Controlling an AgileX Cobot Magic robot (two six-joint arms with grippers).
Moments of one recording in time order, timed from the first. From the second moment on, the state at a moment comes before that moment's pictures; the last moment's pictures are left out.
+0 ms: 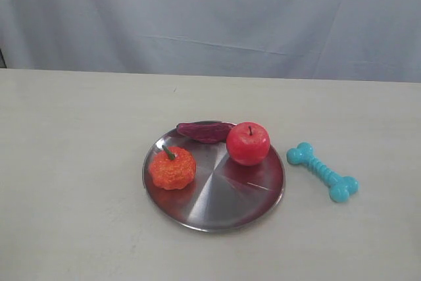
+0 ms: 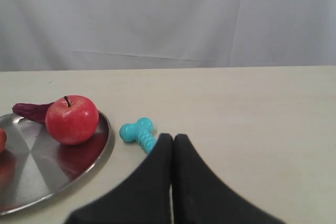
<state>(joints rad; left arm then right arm) 0.11 0.00 0.00 0.13 0.35 -0.16 -0.34 0.00 0.00 -0.05 0.23 0.14</state>
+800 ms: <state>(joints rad) 0.11 0.00 0.00 0.13 0.35 -0.16 -0.34 0.00 0.00 -0.05 0.29 0.10</state>
